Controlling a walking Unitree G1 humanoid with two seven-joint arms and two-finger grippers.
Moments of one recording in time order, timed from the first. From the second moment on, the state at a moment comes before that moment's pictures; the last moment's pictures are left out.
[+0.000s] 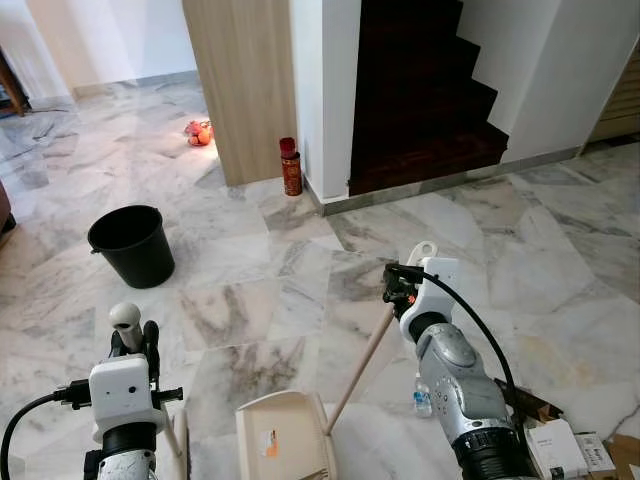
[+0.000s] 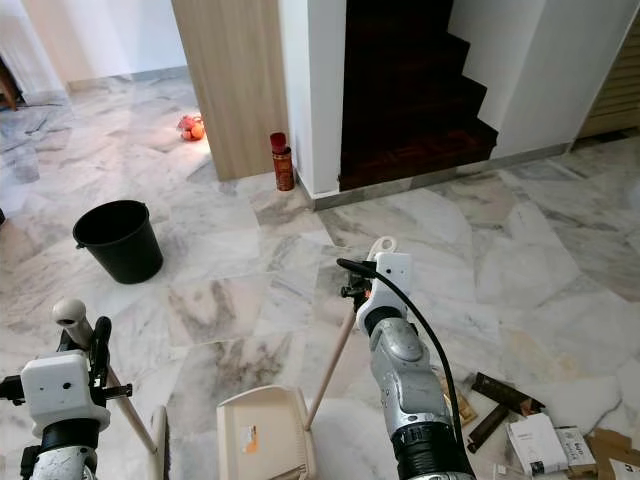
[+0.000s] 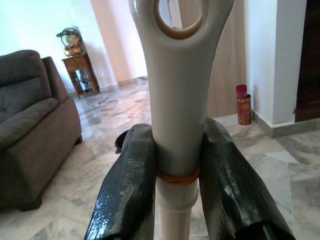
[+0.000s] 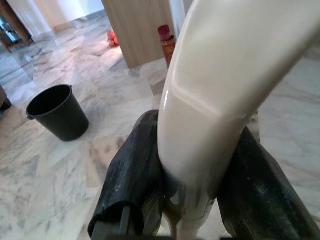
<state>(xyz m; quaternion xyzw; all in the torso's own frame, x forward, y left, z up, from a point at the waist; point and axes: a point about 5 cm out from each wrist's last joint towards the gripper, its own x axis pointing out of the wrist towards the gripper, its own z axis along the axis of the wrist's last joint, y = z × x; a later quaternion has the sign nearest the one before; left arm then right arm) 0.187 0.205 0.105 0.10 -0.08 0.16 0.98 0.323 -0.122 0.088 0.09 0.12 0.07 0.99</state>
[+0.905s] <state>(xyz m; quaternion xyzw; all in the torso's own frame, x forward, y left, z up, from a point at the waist) 0.182 0.203 0.100 0.09 -0.06 0.17 0.98 0.325 -0.120 0.090 0.10 0.13 0.08 0.98</state>
